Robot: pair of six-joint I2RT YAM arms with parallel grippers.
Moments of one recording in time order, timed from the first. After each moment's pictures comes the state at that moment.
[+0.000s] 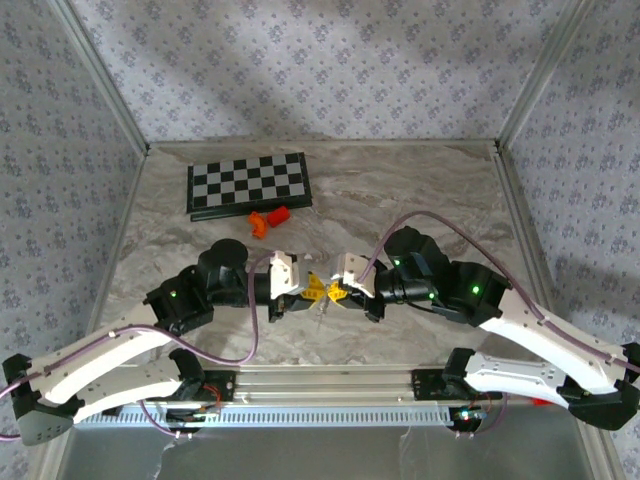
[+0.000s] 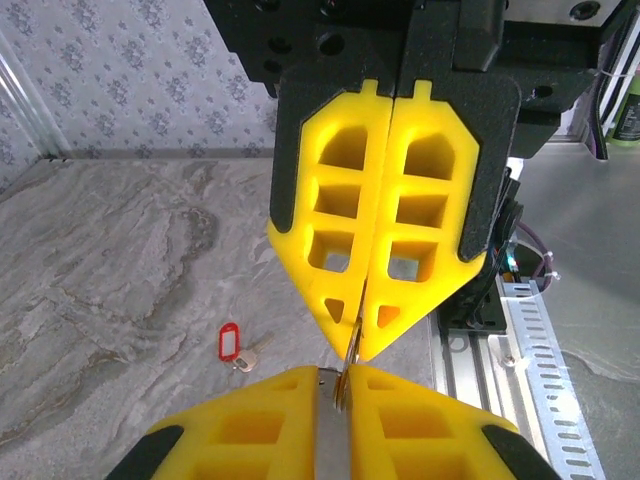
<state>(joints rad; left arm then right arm) -1.00 0.86 0.85 -0.29 0.44 0.20 1.03 0.95 1.10 -0.71 -0.33 -0.32</state>
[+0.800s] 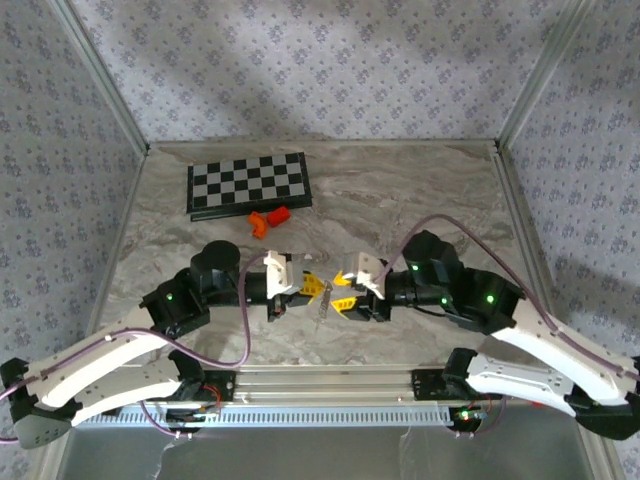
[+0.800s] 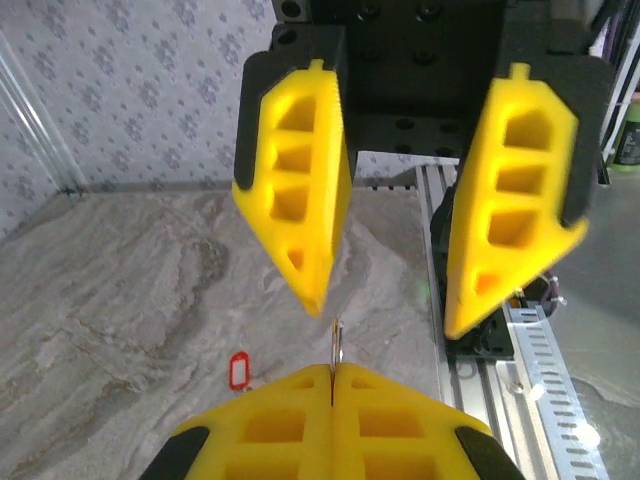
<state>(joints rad) -1.00 0.82 0.82 -0.21 0.44 0.19 0.99 0.83 1.02 -0.60 -0.37 -0.25</state>
